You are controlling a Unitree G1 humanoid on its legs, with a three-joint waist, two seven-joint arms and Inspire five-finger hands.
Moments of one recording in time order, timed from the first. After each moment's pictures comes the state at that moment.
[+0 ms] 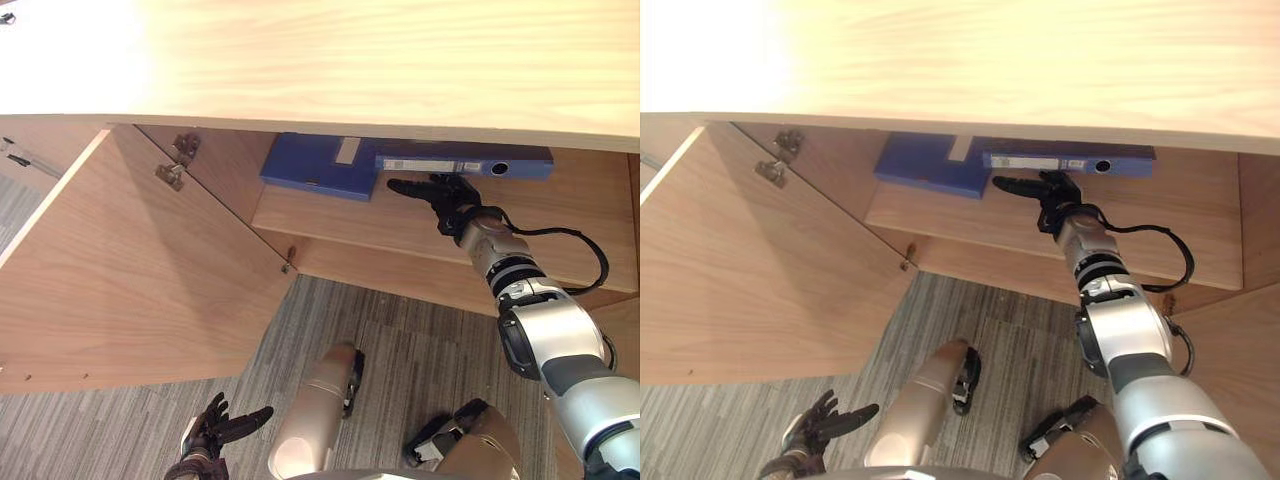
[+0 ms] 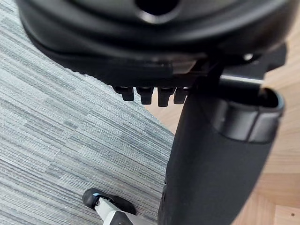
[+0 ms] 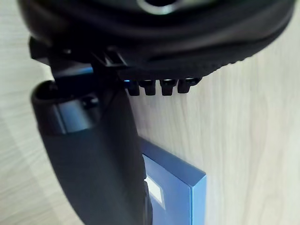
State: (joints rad) left arm 0.26 0.15 0.21 0.66 -0.16 -0.01 -0.12; right arm -1.04 -0.40 0.13 1.19 0.55 0.08 0.04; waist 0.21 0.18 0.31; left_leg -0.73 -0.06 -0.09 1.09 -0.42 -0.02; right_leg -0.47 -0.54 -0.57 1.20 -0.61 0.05
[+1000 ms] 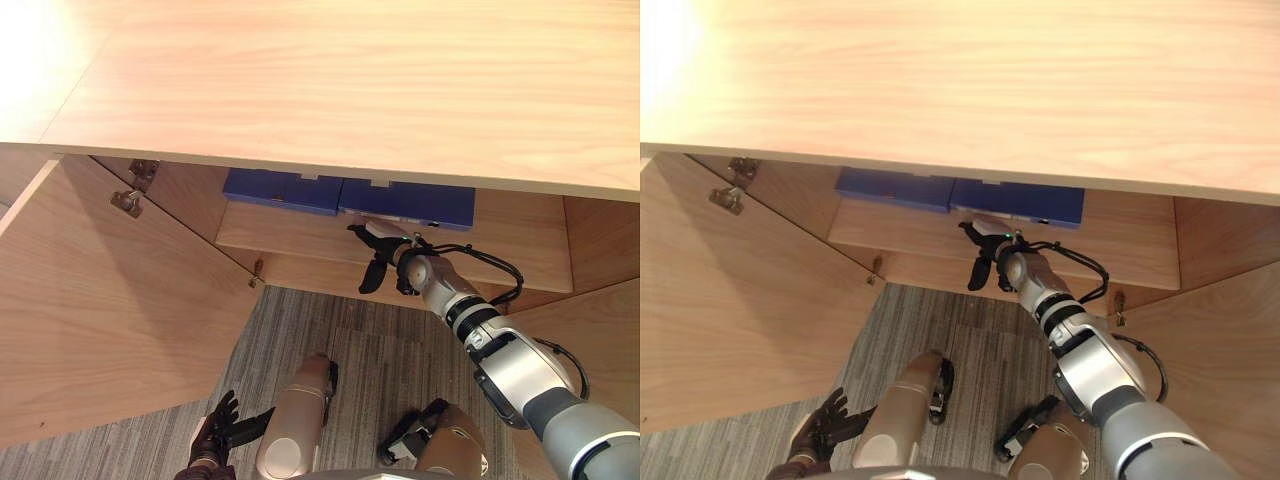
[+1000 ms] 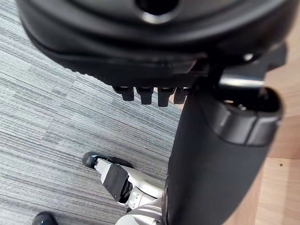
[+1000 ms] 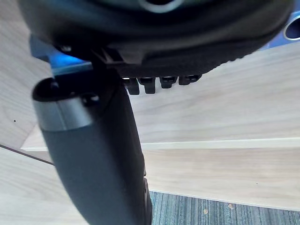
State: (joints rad) left arm 0.34 0.08 0.19 0.55 -0.16 0.01 -0.11; right arm -0.81 -0.25 0.47 0.93 -0.63 0.00 0.18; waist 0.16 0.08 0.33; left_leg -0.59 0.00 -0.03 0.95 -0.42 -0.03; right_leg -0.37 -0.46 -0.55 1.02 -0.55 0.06
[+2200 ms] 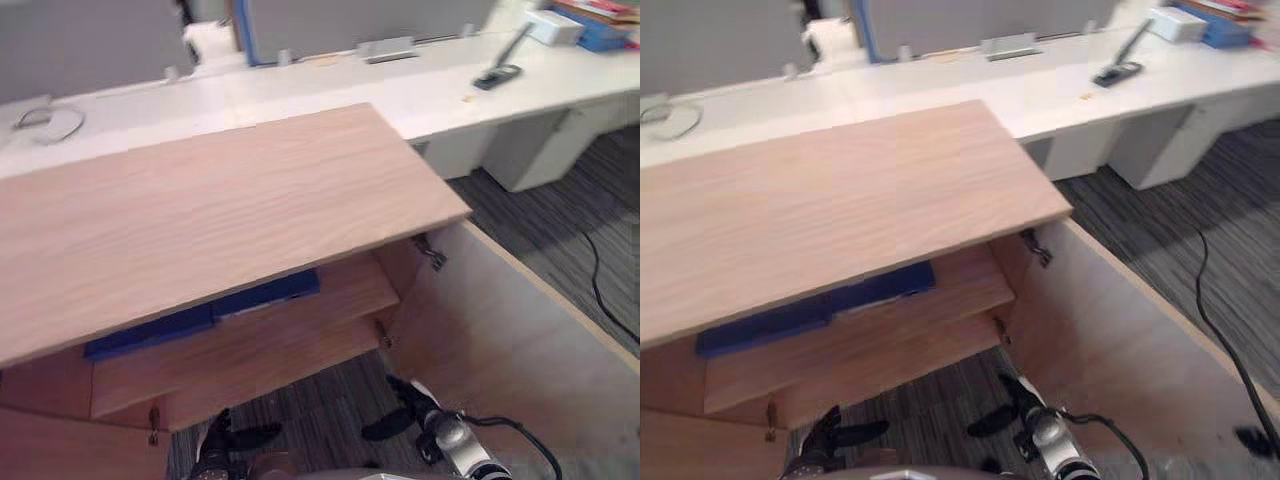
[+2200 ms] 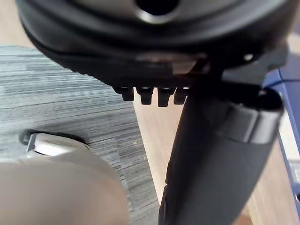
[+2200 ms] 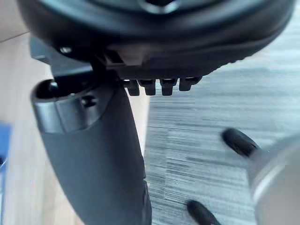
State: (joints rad) left arm 0.11 0.03 0.26 0.96 0.11 -0.05 0.06; right arm -0.07 -0.12 0.08 1.07 -0.24 0.03 0.10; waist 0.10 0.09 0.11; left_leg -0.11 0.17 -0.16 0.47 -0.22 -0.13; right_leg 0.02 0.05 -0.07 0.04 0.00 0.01
